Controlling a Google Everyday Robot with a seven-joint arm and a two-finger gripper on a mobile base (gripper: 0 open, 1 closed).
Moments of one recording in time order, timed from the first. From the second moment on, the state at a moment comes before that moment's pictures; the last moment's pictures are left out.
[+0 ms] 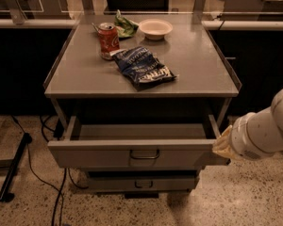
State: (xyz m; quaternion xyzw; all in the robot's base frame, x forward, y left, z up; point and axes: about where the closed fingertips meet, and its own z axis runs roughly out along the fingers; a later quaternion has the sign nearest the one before) arm 0.439 -0.219 0.764 -0.56 0.80 -0.02 0.22
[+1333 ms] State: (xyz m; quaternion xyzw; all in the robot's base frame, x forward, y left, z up) arm 0.445 -0.209 0.686 -0.56 0.79 0.02 0.24
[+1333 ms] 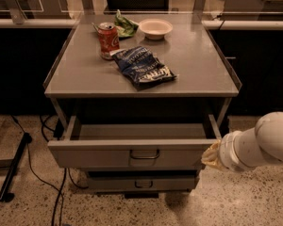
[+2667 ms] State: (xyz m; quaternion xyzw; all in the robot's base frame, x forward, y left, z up) arm 0.517 -0.185 0.658 -0.56 0.74 -0.04 0.38
